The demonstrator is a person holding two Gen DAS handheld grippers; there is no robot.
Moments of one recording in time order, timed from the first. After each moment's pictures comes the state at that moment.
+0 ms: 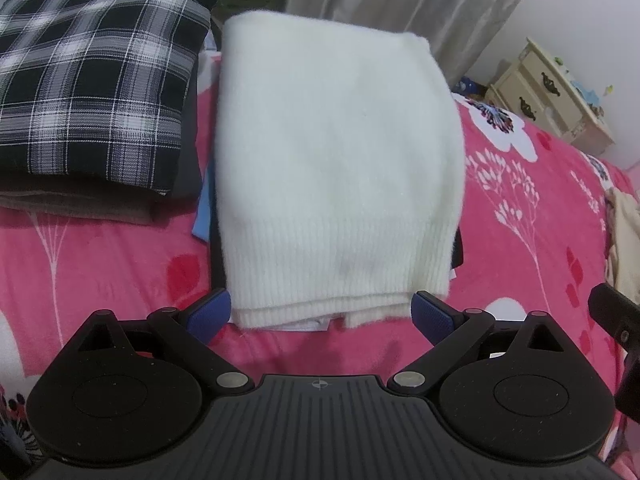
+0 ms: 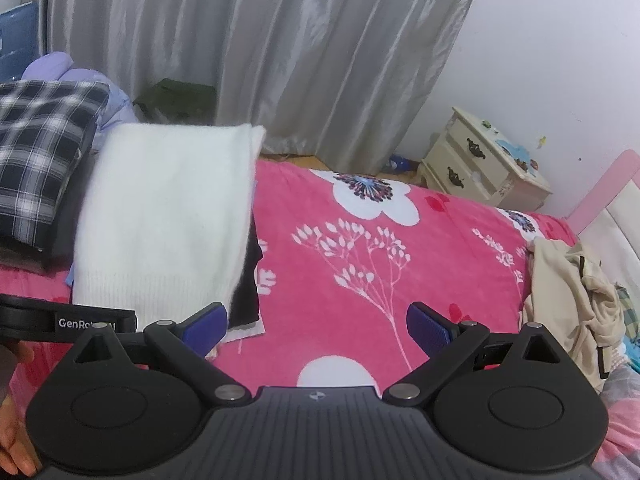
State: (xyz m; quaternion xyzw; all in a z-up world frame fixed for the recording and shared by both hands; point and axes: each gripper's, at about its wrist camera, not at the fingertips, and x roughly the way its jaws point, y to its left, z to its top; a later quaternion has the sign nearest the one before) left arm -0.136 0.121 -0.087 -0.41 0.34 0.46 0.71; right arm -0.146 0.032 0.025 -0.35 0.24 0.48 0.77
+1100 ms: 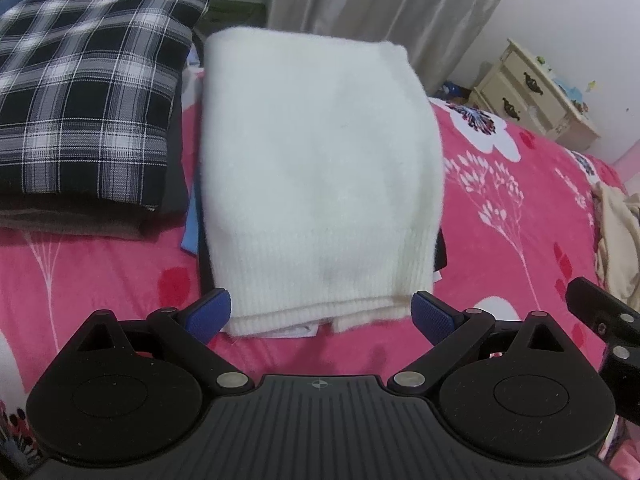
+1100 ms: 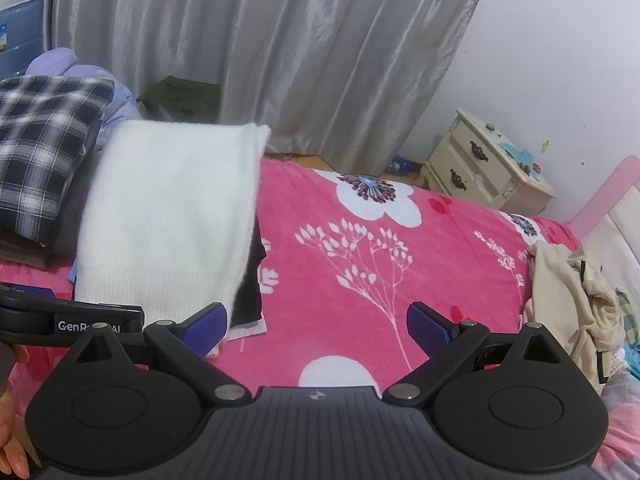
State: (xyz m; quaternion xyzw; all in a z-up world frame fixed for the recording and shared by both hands) left arm -0.134 0.117 -0.081 -0.40 0.33 0.45 0.73; right arm -0.148 0.032 0.025 -0.36 0.24 0.48 0.77
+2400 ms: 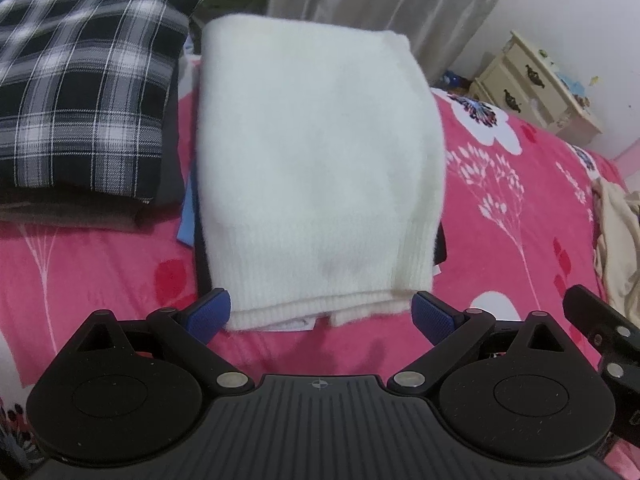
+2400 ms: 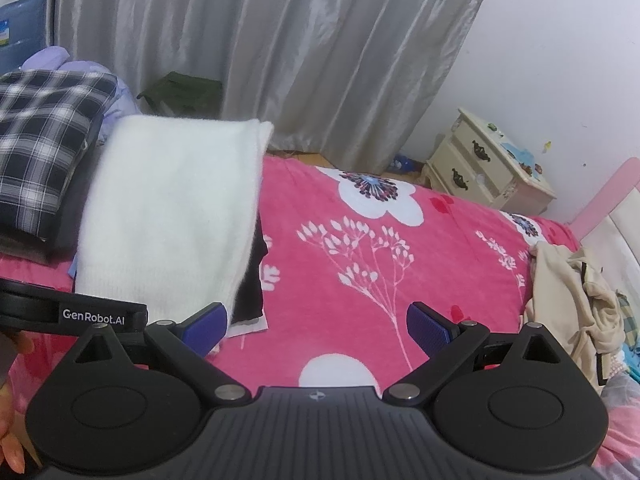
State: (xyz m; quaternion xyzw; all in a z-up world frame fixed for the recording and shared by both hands) left arm -0.132 0.121 -0.083 -0.41 0.34 0.44 0.73; right arm -0.149 0.033 0.024 -0.36 0.24 0.48 0.76
